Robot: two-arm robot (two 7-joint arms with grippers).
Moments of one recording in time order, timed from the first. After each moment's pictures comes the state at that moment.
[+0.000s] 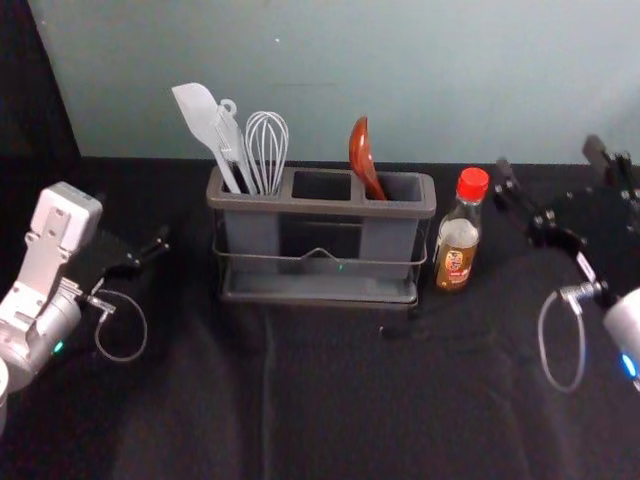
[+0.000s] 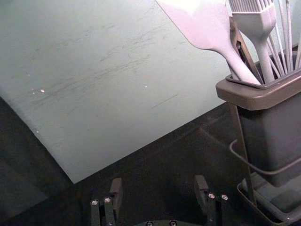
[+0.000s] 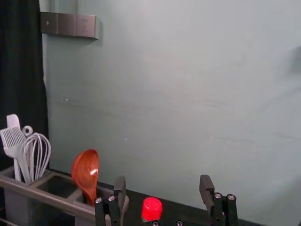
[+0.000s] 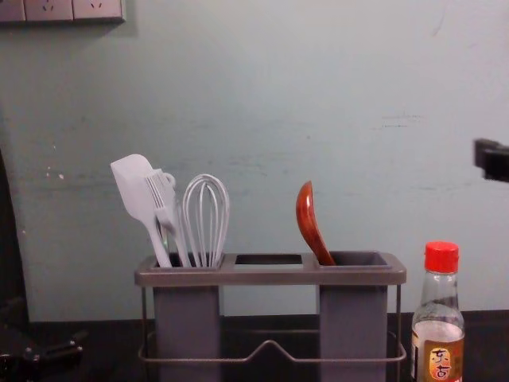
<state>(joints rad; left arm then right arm) -0.20 0.60 0.45 -1.41 -0.25 -0.12 0.03 -0.19 0.30 -0.13 -2.11 0.07 0.16 0.00</state>
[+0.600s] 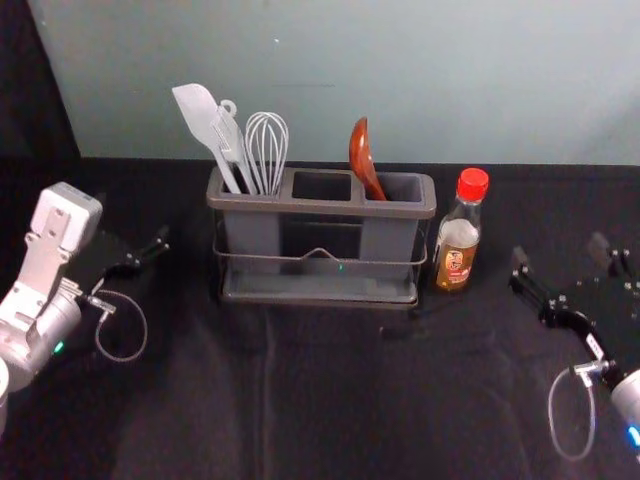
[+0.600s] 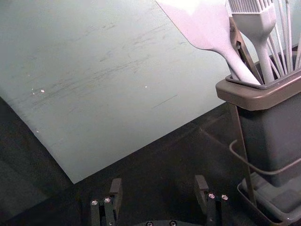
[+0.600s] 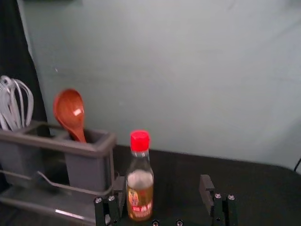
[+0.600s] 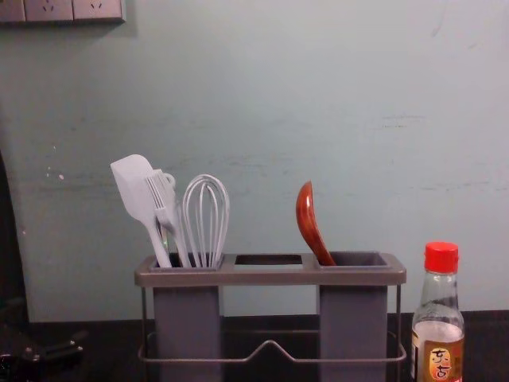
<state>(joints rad) -0.20 0.60 0.45 -1.41 -0.25 -0.12 0.03 -0.32 0.27 -0.04 -2.00 0.14 0.06 0.06</state>
